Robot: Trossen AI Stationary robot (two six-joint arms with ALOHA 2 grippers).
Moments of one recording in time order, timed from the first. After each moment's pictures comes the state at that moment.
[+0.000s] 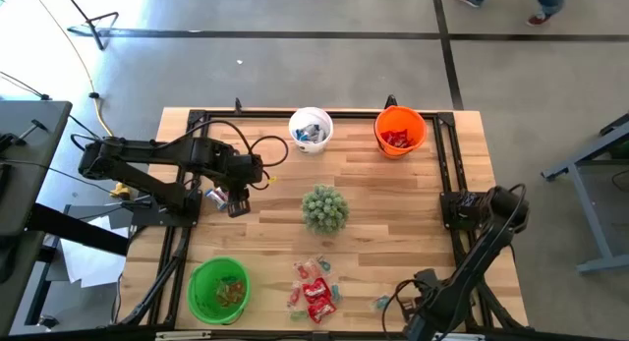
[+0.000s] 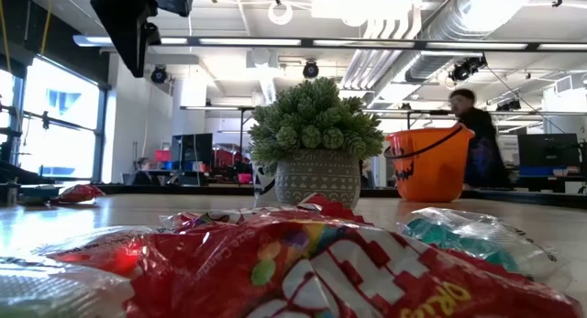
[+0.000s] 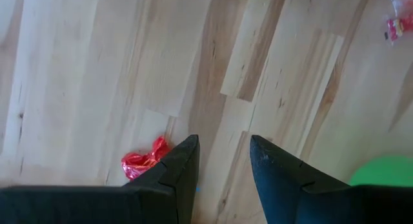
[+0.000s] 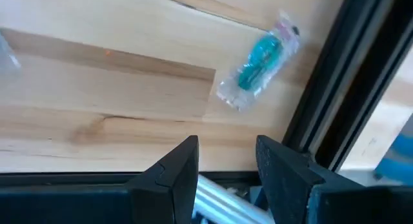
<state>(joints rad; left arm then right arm) -0.02 1.28 1.21 -1.29 -0.07 -0.27 0.99 1.90 1.39 -1.19 -0.31 2.27</state>
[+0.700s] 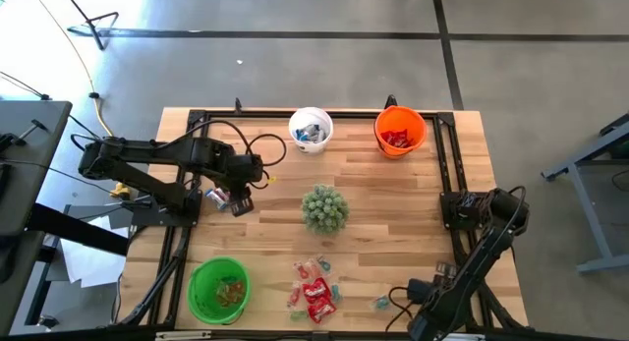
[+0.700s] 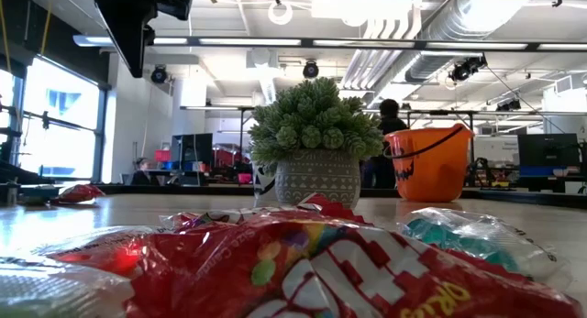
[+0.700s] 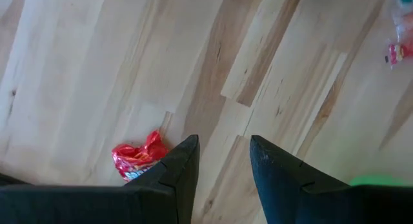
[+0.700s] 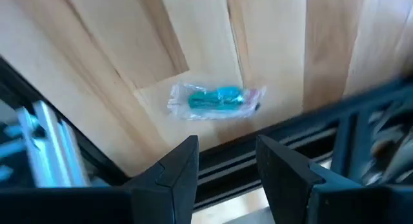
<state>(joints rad) -0.01 1.28 1.21 -1.29 -0.08 -0.41 1.00 1.91 1.39 -1.34 -0.27 1.27</state>
